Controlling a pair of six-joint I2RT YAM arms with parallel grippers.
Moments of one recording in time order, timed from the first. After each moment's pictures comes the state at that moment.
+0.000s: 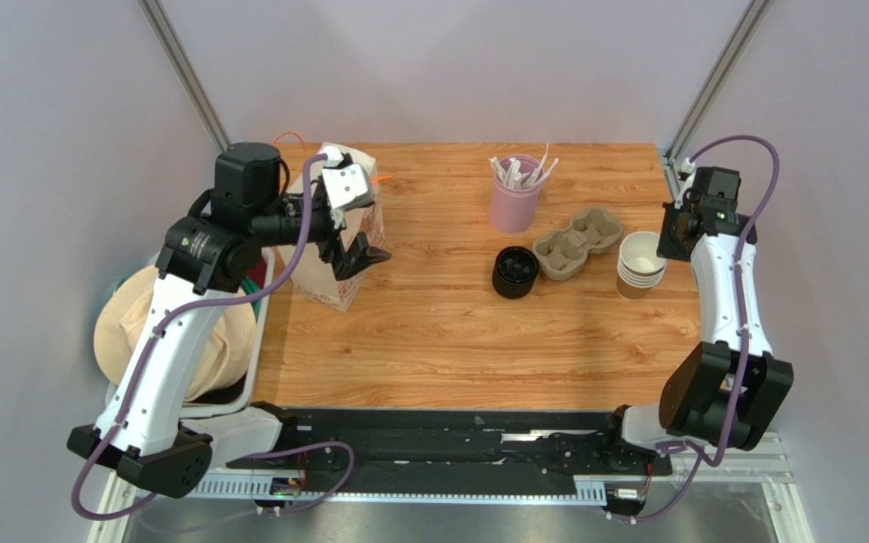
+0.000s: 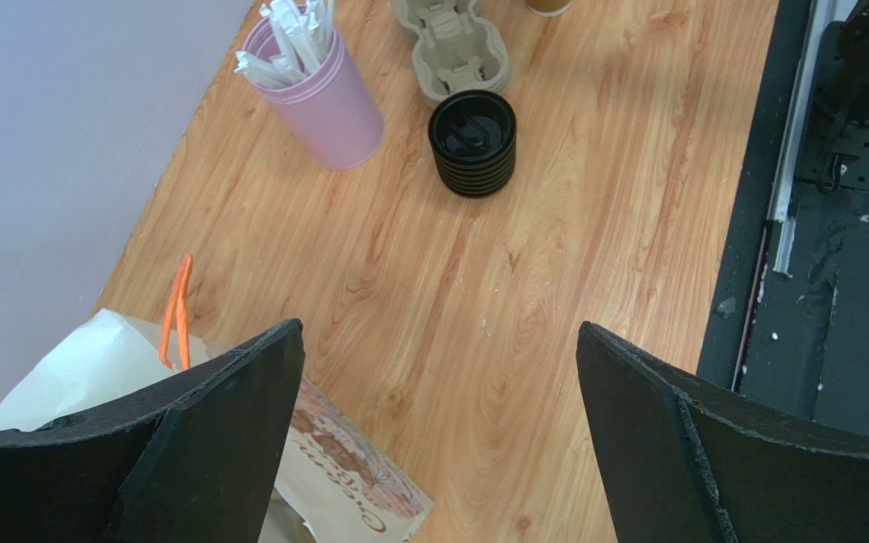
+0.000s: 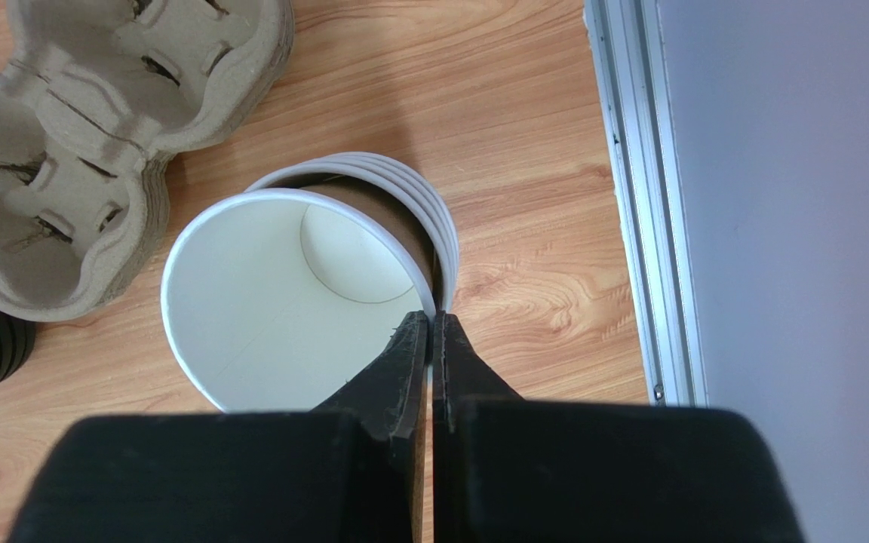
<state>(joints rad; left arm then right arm) -0.41 1.18 1.62 -0.93 0.70 0.55 -0.28 1.41 1.28 -0.78 0.06 -0.06</state>
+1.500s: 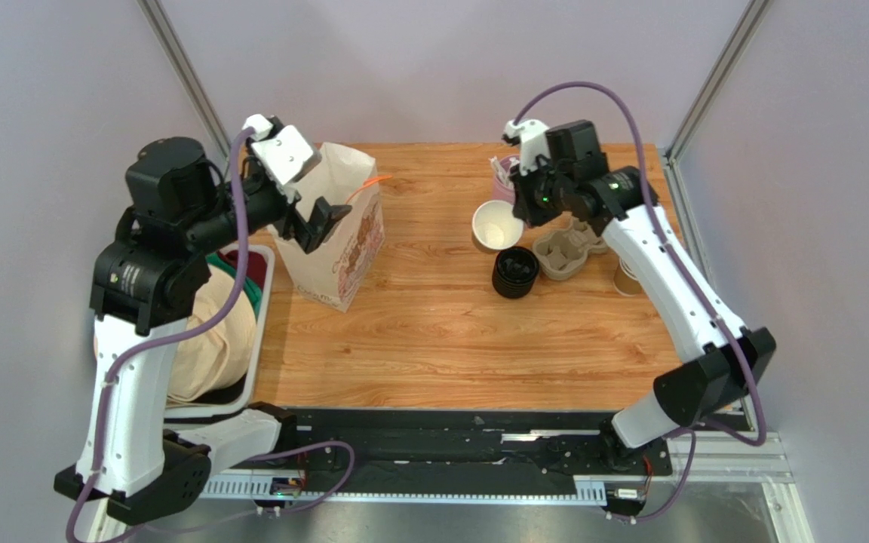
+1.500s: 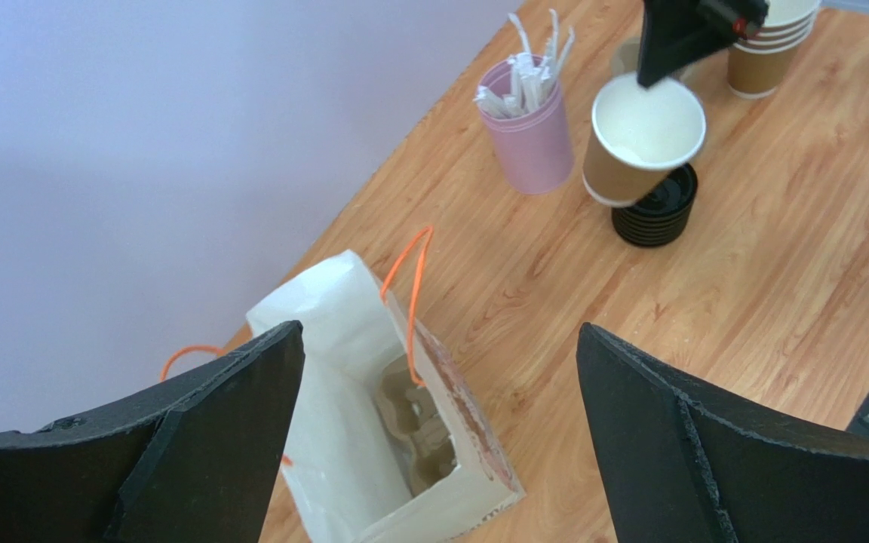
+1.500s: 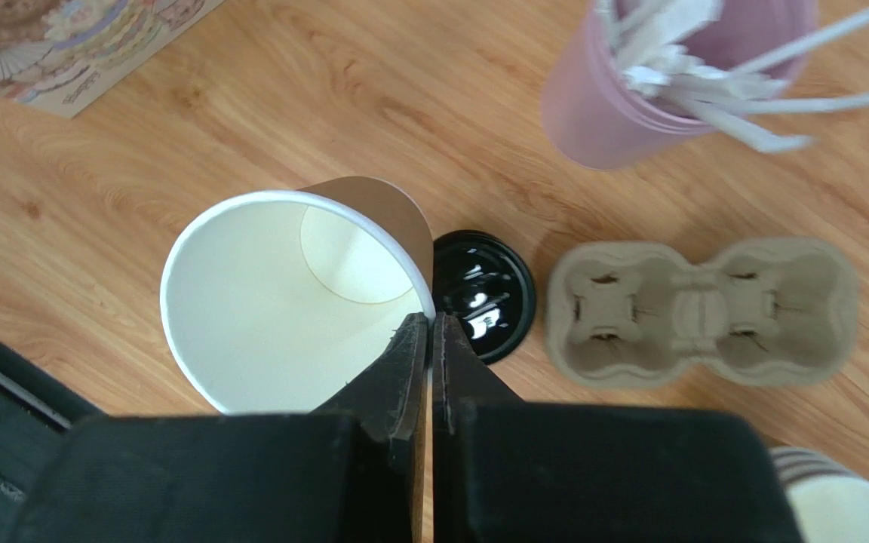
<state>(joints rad) -0.36 1.14 1.84 -0.94 0.43 0.45 0.40 1.50 1.69 -0.90 -0.13 -0.10</state>
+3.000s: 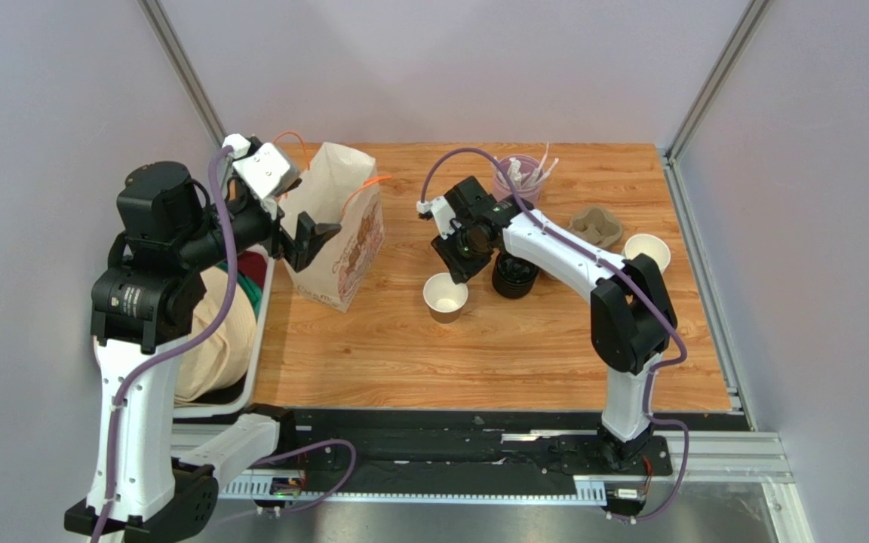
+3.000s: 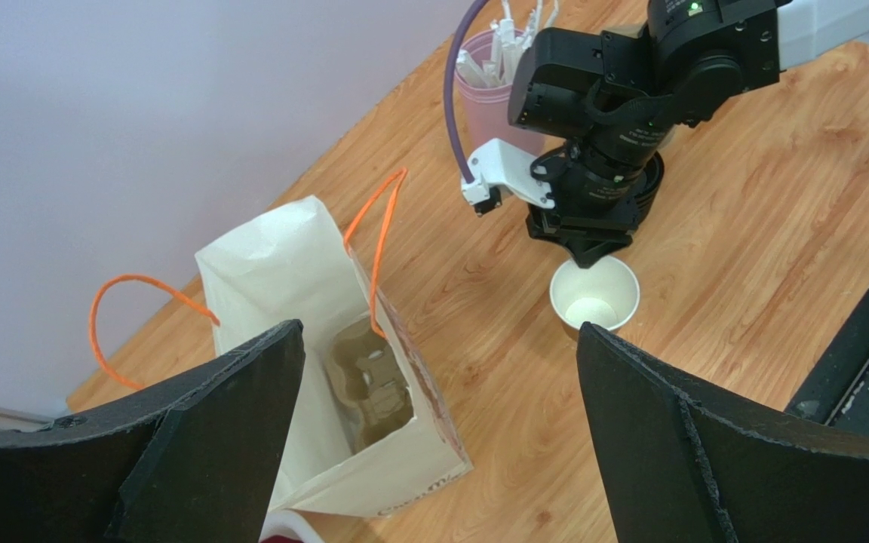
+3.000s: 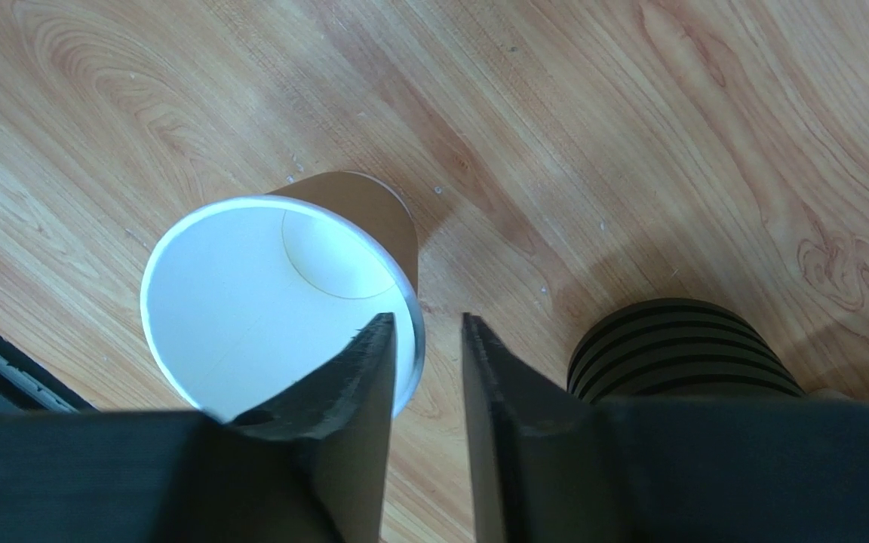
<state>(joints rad) -0.19 1.01 1.67 -0.91 0.58 0.37 0.66 1.90 1.58 -0.79 -0.16 -0.13</state>
